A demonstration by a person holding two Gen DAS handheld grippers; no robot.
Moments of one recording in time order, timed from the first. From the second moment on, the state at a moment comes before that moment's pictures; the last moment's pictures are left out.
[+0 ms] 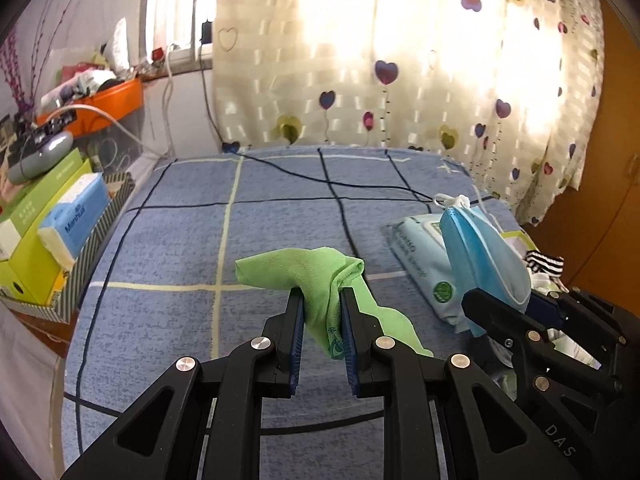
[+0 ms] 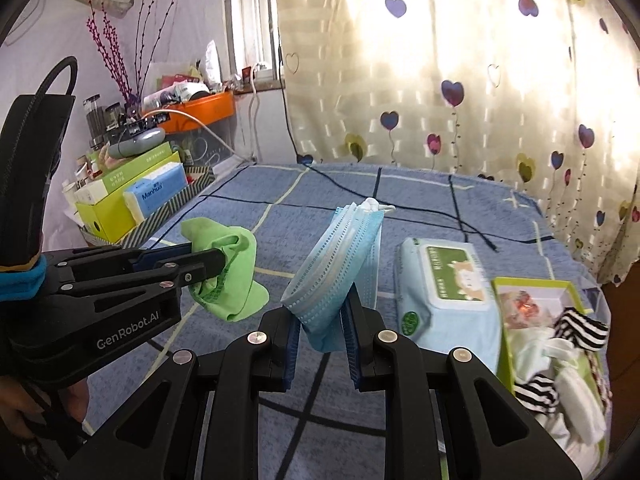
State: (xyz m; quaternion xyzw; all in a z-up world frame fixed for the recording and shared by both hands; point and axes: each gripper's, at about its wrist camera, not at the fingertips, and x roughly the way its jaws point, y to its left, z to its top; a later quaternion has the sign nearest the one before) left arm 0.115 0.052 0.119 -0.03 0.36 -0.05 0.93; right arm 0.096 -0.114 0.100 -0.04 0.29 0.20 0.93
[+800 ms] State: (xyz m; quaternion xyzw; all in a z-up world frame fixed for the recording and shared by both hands) left arm 0.101 -0.054 0.138 -0.01 0.34 -0.18 0.92; right arm 0.046 -0.229 0.110 -0.03 0.29 0.10 0.95
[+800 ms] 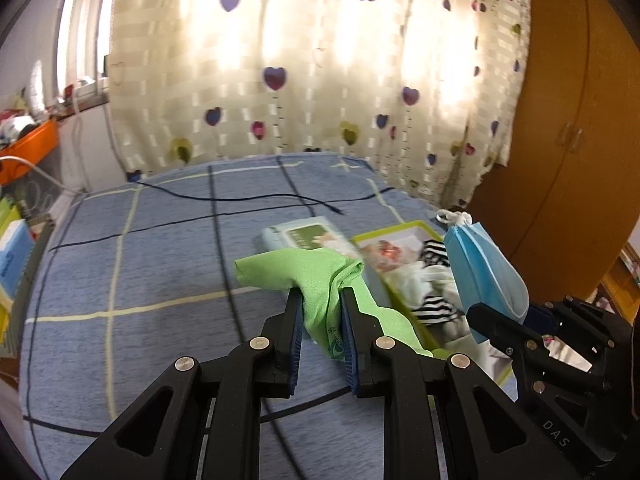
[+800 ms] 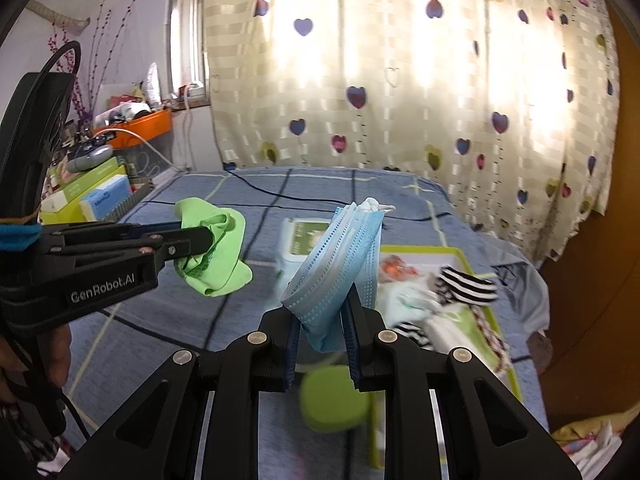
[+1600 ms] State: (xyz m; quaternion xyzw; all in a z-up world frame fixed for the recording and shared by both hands) left arm 0.129 -0.166 0.124 0.02 0.37 -0.27 0.89; right arm 0.025 -0.331 0.075 -0.05 0.34 0.03 0.94
